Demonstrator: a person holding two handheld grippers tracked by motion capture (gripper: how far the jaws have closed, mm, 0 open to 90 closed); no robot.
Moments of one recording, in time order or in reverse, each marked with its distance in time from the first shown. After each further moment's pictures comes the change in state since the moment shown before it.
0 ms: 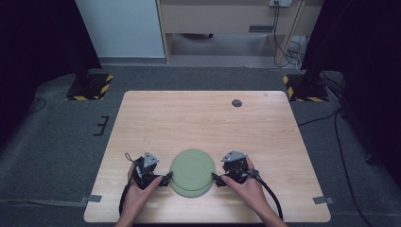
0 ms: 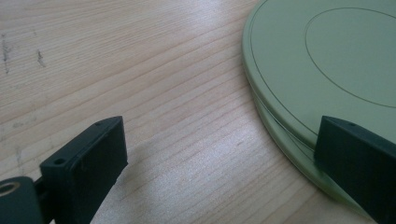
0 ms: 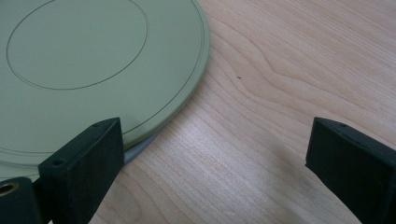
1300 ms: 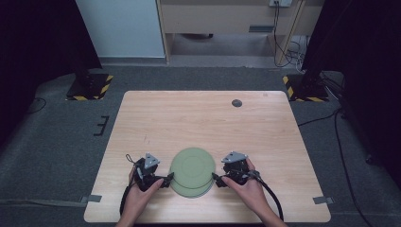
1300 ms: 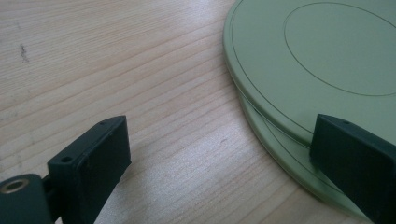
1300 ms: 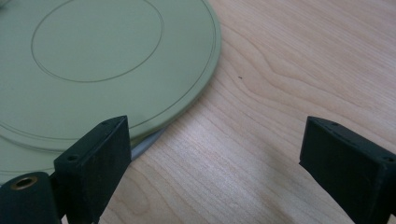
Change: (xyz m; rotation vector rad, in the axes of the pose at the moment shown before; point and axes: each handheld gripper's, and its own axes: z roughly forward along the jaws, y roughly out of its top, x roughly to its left) left arm -0.006 -0.001 0.000 0.001 -0.018 -0.012; right arm 0.004 -0.001 -0.006 -0.009 -0.007 -0.001
